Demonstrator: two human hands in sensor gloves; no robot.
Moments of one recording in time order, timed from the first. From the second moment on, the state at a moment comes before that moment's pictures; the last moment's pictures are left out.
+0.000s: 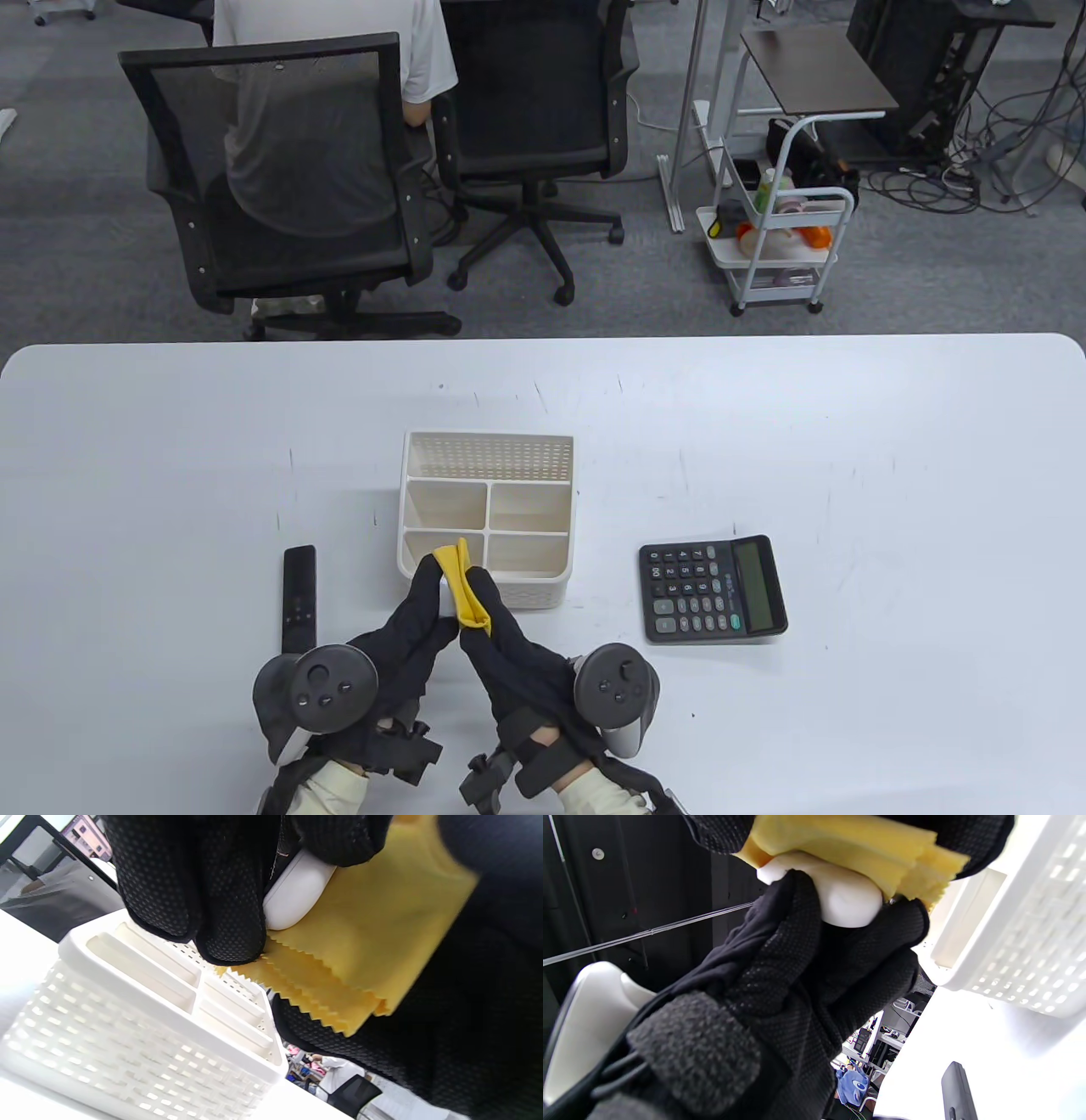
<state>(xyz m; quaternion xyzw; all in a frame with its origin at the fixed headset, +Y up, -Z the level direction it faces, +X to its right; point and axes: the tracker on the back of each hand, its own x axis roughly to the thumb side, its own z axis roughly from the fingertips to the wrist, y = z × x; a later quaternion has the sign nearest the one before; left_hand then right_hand) -0.207 -0.688 -0.252 0.13 -0.15 0.33 0.92 -0.007 -0.713 -0.251 0.22 -0.09 0.74 0.63</state>
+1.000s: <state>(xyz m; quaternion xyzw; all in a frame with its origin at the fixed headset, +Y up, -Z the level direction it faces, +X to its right) -0.195 -0.682 -0.244 0.15 -0.19 0.24 0.94 -0.005 -0.711 -0.254 0.21 -0.09 0.75 0.62</state>
